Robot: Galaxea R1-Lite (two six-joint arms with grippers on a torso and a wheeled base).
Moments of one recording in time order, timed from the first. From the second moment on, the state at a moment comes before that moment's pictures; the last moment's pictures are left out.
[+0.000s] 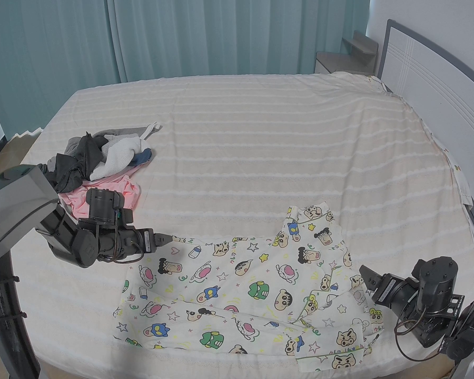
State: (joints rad) left arm -0.14 2.17 -0.91 -0.58 -0.18 -0.22; right arm 0.60 1.80 -0.02 -1.33 -0.53 0.70
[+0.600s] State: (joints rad) left arm -0.07 2.33 -1.02 -0.58 -0.19 -0.08; right arm 0.64 1.77 -0.02 -1.32 -0.63 0.75
